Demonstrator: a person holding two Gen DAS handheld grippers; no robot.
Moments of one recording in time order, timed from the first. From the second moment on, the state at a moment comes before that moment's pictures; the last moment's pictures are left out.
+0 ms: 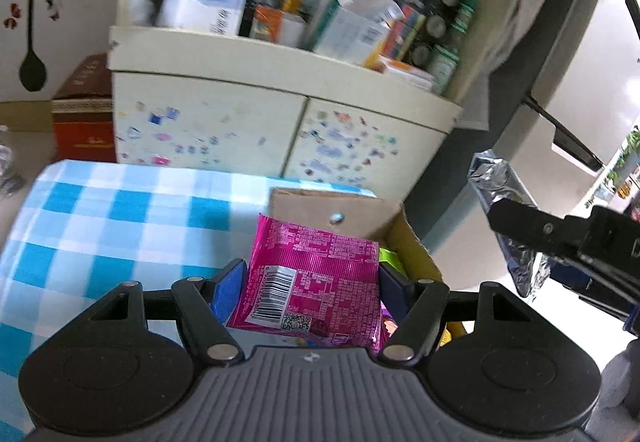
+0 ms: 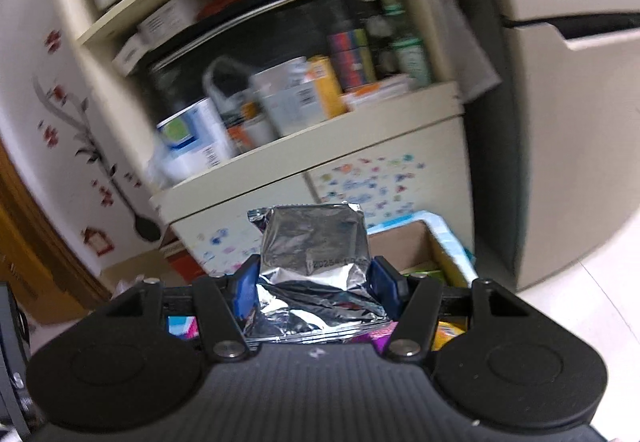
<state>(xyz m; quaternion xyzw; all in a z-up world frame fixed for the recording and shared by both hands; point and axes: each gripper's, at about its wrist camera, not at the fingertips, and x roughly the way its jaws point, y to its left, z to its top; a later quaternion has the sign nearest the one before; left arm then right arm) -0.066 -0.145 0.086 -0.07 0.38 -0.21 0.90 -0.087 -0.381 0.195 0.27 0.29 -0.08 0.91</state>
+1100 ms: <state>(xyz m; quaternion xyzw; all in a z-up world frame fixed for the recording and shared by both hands) -0.045 -0.203 0.066 0.01 0.42 -0.18 0.89 -0.084 -0.423 0.151 0.39 0.30 -0.14 0.86</state>
